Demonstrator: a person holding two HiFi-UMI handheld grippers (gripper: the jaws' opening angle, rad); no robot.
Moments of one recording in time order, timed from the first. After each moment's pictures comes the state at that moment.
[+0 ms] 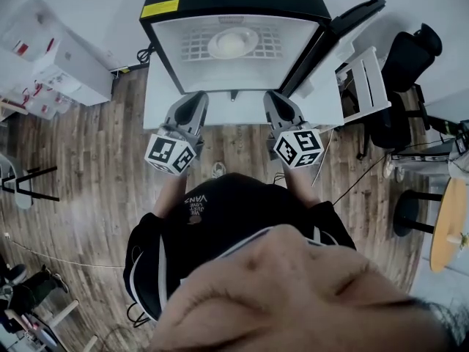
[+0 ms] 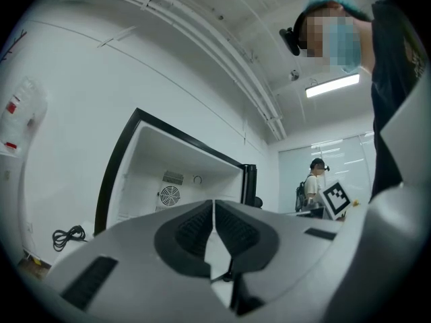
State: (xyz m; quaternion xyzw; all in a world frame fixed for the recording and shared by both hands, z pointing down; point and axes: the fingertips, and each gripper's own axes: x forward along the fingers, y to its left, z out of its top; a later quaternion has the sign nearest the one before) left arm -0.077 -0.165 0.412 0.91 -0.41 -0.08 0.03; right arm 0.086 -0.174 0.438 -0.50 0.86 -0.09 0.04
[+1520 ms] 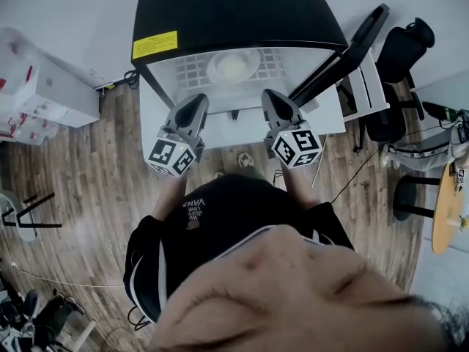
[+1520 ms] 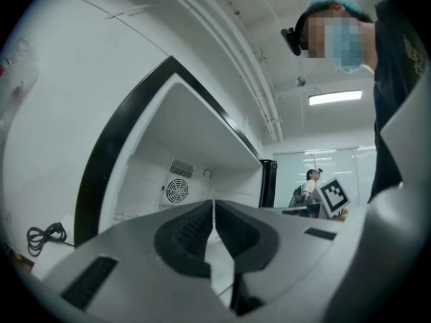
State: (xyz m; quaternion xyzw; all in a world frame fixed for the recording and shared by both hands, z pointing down) left arm -0.089 -0.271 0.432 0.93 -0.35 -0.08 0.07; right arm 0.068 -0.268 0.438 -0.54 0.84 -0.09 0.03
